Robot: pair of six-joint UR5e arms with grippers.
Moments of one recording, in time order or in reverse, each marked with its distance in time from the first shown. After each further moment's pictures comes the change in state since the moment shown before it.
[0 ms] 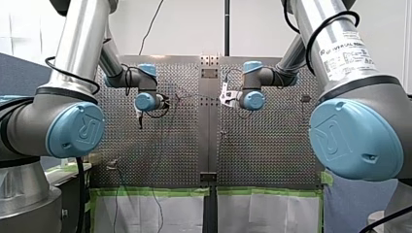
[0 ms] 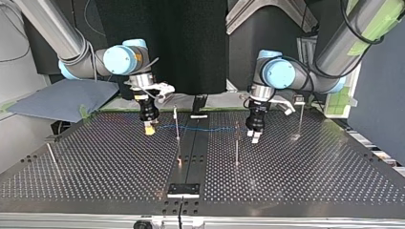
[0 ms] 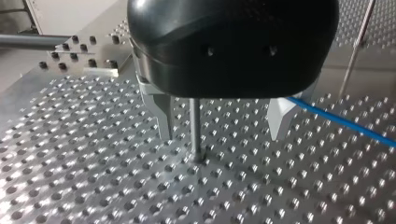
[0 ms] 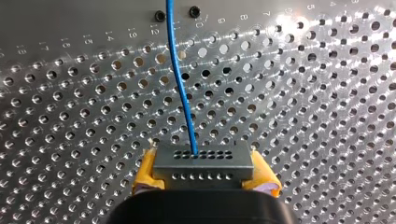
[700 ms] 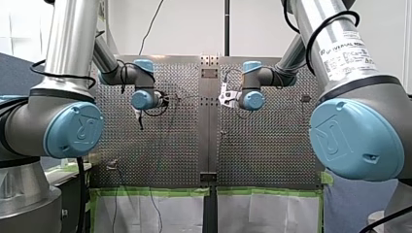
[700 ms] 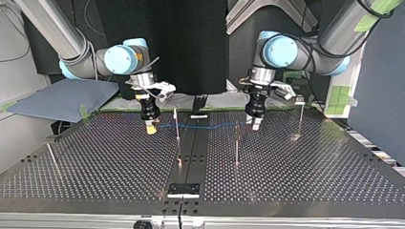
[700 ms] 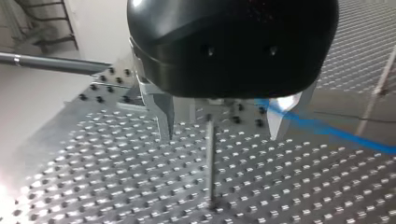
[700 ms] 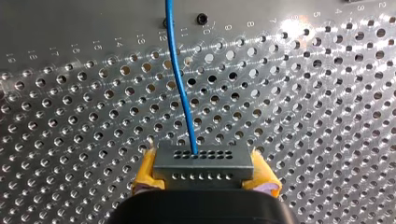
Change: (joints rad) left arm -0.034 0.111 -0.139 0.041 -0.031 -0.093; right arm 0.004 0.000 0.001 0.009 -0.005 -0.002
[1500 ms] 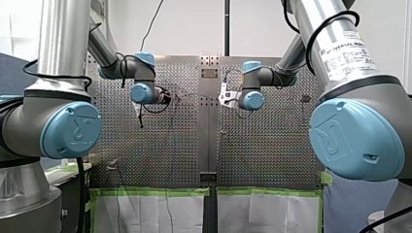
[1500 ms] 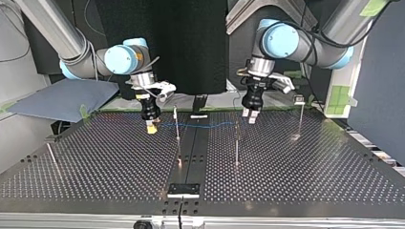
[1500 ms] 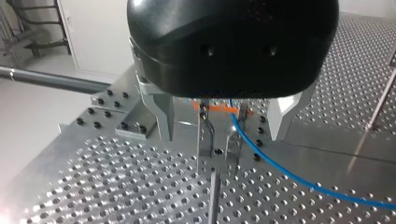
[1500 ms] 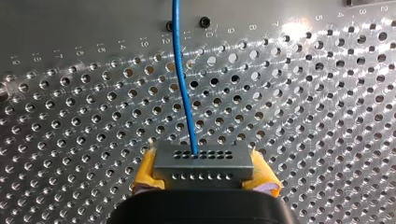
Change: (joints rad) left arm -0.037 0.082 -0.024 -0.090 -0.004 -0.006; right arm 0.001 0.000 0.000 0.005 -0.004 -0.002
